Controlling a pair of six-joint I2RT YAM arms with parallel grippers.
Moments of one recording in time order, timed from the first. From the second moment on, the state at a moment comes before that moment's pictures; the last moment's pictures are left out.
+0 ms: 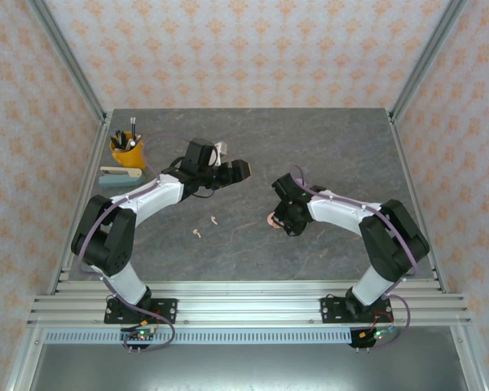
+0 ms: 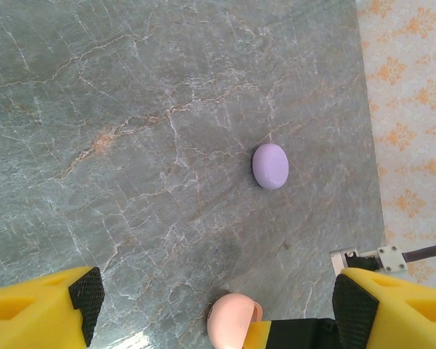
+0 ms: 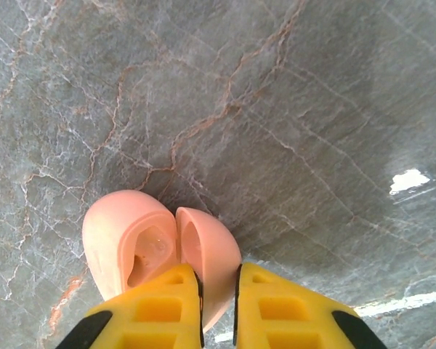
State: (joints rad) left arm -0.40 1.68 1.09 -0.11 0.42 -0.72; right arm 0.61 1.63 0.92 -0.56 -0.07 1.21
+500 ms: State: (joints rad) left arm -0.40 1.68 1.09 -0.11 0.42 -0.72; right arm 0.62 1.63 0.97 -0.64 -0.02 1.02
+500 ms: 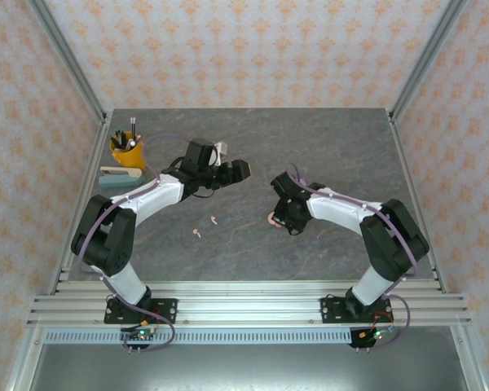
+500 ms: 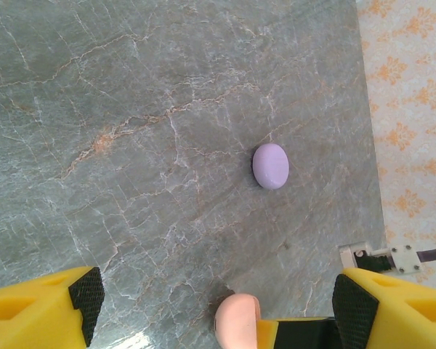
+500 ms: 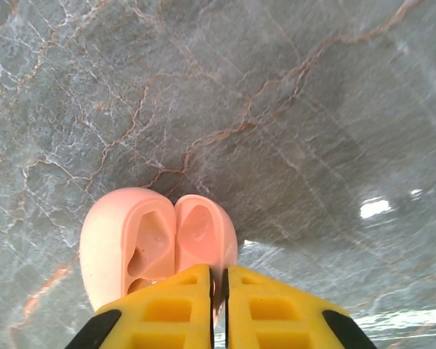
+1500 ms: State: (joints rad) left arm -0.40 1.63 1.05 -0.14 0.42 -0.70; right arm 0.59 1.68 1.12 -0.80 -0.06 0.61
